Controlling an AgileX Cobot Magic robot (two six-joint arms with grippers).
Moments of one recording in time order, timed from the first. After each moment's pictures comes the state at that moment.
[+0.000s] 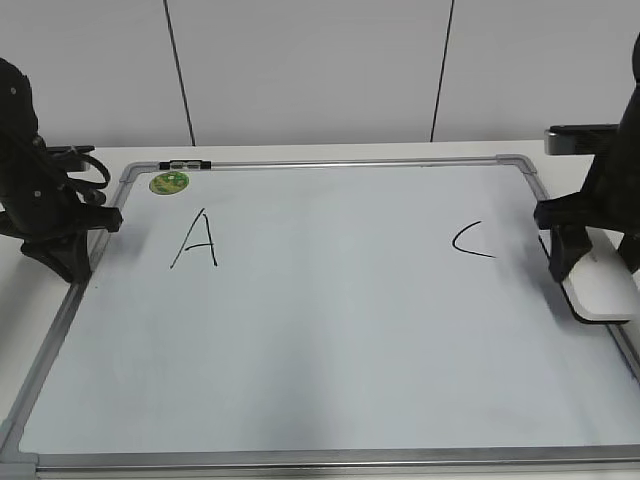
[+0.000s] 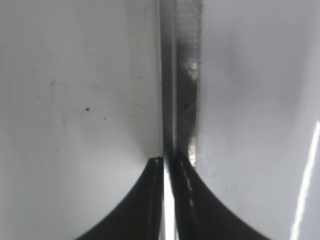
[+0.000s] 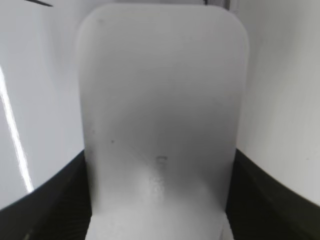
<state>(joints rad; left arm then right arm) -0.07 2.18 -1.53 -0.07 0.97 -0.06 0.03 1.92 -1.37 0.00 1.07 0.01</state>
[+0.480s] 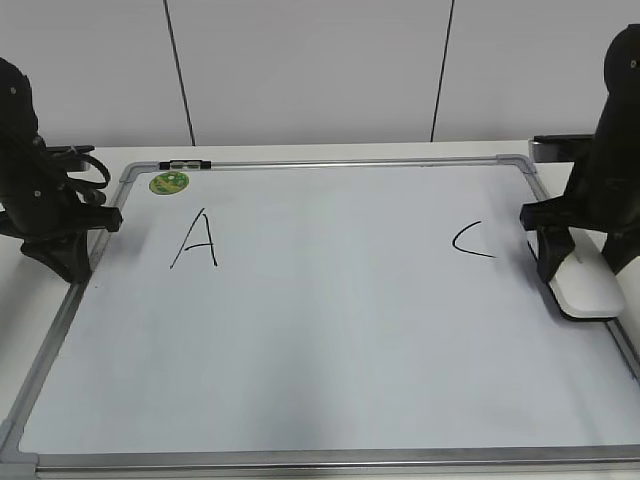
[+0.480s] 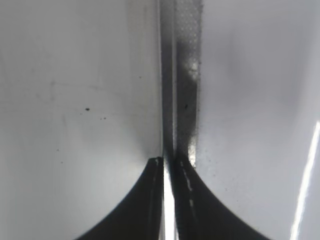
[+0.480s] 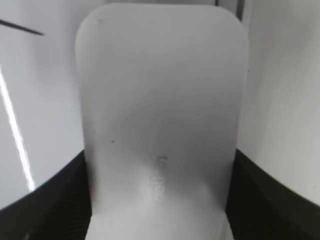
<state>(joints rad) -0.07 2.18 -1.53 -0.07 0.97 -0.06 0.03 2.04 -1.49 0.00 1.12 0.01</state>
